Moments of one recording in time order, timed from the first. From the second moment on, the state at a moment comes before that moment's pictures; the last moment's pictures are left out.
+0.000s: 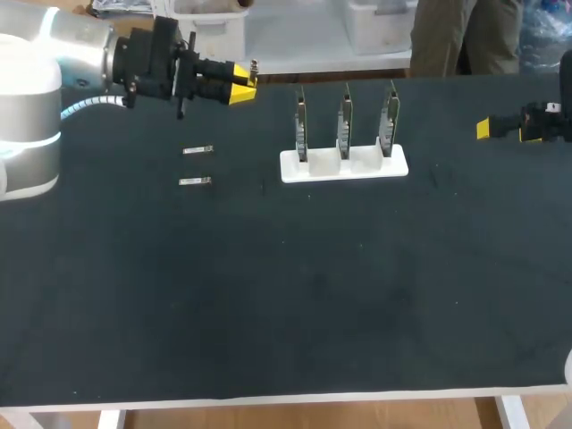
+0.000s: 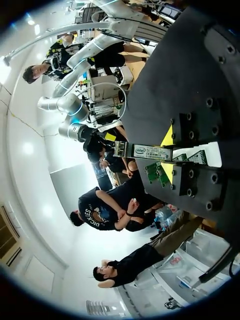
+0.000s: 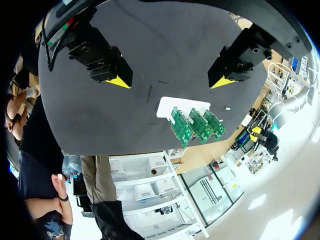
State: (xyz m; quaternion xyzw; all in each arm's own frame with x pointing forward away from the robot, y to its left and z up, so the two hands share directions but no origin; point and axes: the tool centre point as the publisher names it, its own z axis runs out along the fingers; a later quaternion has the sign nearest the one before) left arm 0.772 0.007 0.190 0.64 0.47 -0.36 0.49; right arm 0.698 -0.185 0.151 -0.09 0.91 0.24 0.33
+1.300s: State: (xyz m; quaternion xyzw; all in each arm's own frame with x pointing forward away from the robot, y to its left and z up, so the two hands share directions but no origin) left arm 0.740 -0.081 0.204 0.61 0.45 -0.43 0.50; right arm 0.698 -0.185 0.151 -0.09 0.91 0.24 0.33
